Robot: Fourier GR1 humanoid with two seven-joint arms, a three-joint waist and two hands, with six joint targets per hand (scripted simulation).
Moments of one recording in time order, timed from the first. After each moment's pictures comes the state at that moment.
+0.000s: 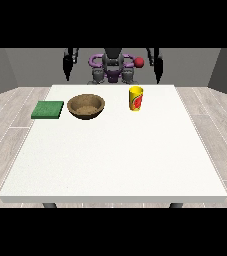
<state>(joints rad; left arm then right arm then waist) 0.01 0.09 0.00 -1.59 -0.01 -0.01 0.00 -0.02 -0.08 0.01 -1.59 -0.01 -0.04 -0.01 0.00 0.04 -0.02</state>
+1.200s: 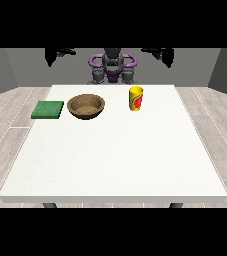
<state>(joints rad) -0.15 0.14 0.20 -1.61 0.16 -0.06 -0.07 -0.03 -0.22 -0.19 -1.65 -0.23 0.20 -0.04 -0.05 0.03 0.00</state>
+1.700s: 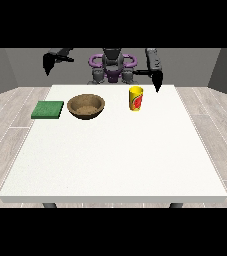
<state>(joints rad) -0.18 0.05 0.17 -1.32 0.06 -0.02 -0.43 -0.07 -0.23 -0.21 -1.59 -0.21 0.24 -0.14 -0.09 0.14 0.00</state>
